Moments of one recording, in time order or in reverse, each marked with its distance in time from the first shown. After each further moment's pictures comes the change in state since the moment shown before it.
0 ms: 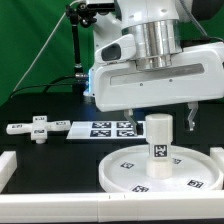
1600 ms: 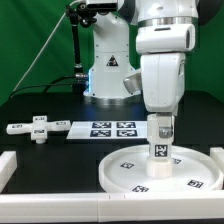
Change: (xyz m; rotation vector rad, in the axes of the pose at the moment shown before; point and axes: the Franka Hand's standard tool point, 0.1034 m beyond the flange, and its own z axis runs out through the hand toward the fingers) arm 0.009 -0.009 -0.002 -0.090 -0.067 -1.489
